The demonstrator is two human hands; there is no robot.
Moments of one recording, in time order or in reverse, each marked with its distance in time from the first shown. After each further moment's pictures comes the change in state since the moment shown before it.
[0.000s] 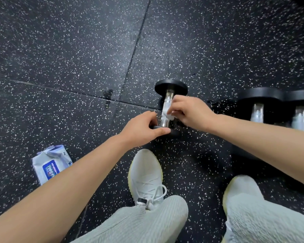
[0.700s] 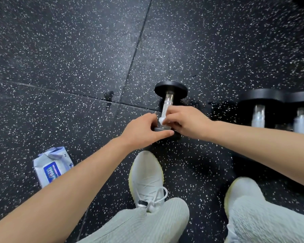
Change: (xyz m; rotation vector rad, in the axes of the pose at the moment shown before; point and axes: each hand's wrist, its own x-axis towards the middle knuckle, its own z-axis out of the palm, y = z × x) left_hand -0.004 0.009 -0.003 0.073 0.019 -0.024; right_hand -0.006 -0.015 0.009 -0.008 -0.079 -0.115
